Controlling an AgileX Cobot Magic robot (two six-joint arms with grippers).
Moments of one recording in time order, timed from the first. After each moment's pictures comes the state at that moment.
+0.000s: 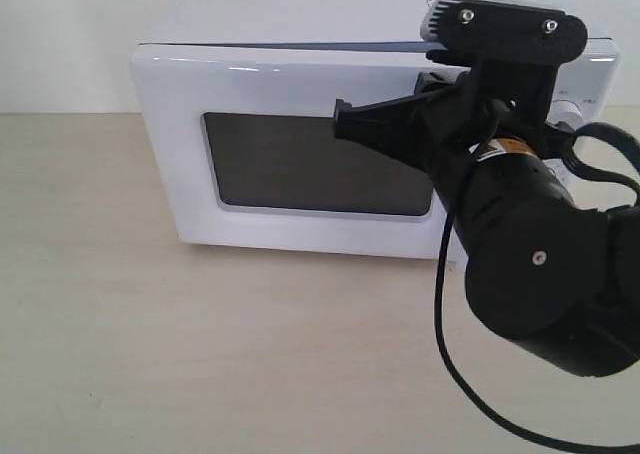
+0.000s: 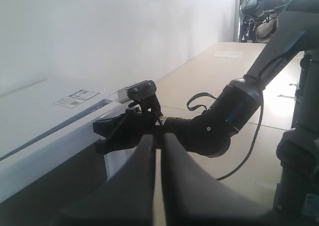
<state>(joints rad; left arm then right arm) -0.46 0.40 -0.81 -0.87 0.78 0.79 0.92 1.54 -0.71 1.07 -0.98 -0.52</state>
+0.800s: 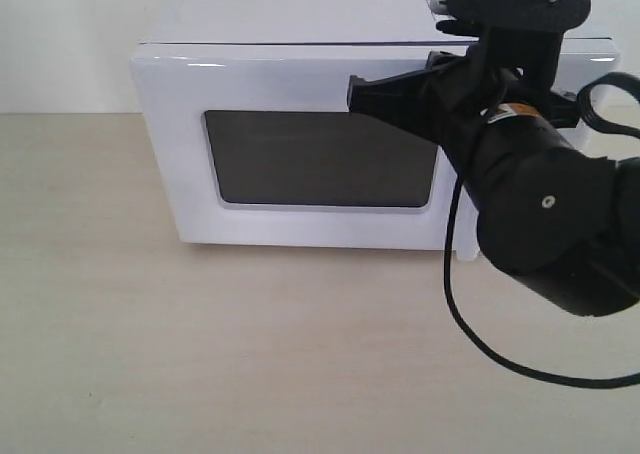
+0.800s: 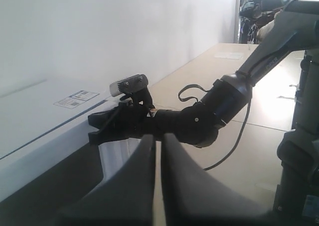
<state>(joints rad) -0.46 0.40 -0.81 -0.87 0.77 0.79 0.81 1.55 -0.76 1.01 -0.89 -0.56</state>
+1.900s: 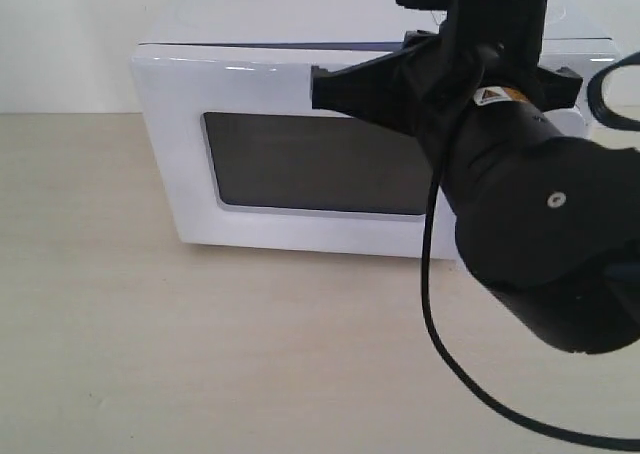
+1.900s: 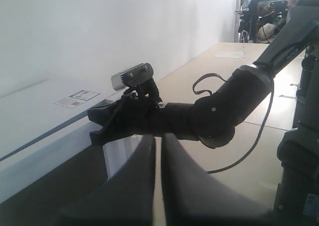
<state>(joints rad) -0.46 0.40 -0.81 -0.87 0.77 0.79 0.98 1.49 -0.80 1.20 -0.96 -0.81</state>
